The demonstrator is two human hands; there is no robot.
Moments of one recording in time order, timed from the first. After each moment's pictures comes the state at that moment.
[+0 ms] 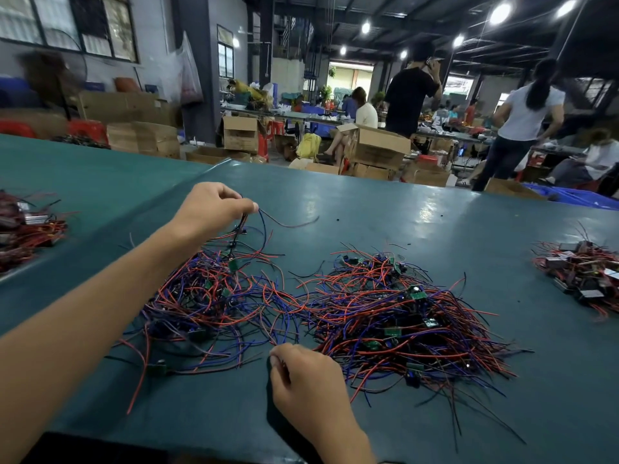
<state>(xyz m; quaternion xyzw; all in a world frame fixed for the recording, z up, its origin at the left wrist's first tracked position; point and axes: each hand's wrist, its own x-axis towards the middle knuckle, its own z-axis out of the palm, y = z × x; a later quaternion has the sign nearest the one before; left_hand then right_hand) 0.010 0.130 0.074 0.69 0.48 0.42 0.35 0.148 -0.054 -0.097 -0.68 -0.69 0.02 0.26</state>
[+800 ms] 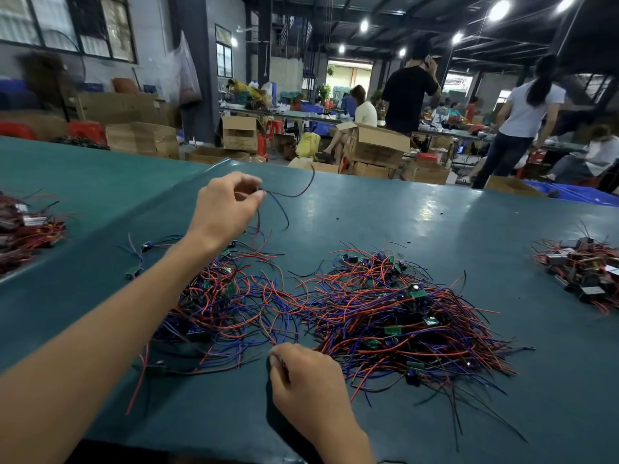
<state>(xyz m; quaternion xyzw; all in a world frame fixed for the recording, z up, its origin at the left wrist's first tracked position) 0.032 0.130 0.065 0.74 0.41 0.50 0.18 0.146 -0.055 -0.097 -0.67 -0.69 0.01 0.28</state>
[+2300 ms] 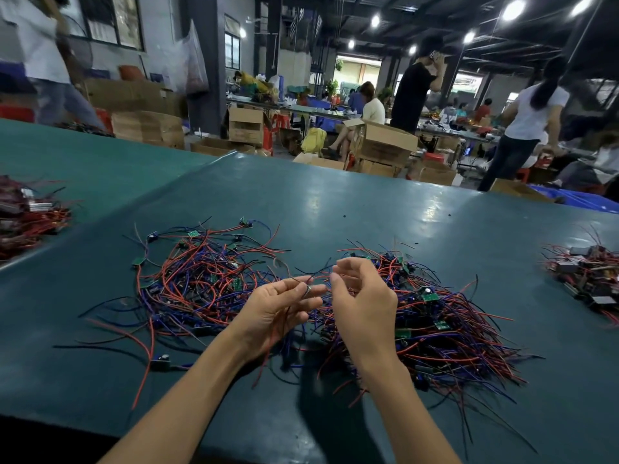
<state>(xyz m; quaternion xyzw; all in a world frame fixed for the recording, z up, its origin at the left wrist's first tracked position) 0.063 0.074 -0.073 0.40 0.17 0.36 0.83 0.190 -0.021 -0.021 -0.66 -0.48 0.05 0.58</state>
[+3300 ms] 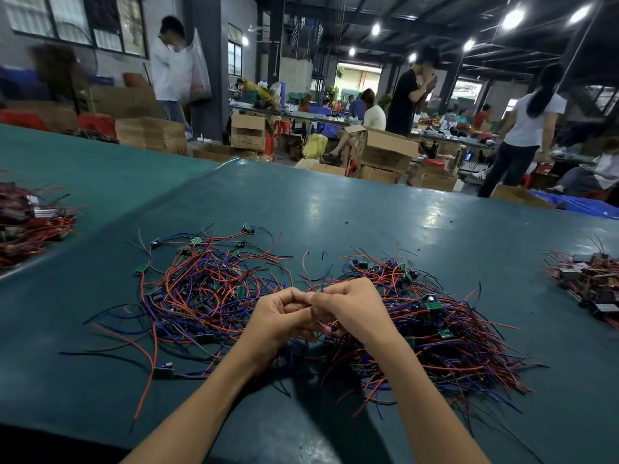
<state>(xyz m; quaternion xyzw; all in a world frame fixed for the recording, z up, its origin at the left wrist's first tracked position) 0.065 0.062 -0.081 0.55 0.20 0.42 0.70 0.207 0.001 -0.009 -0.68 -0.53 0.29 0.41</state>
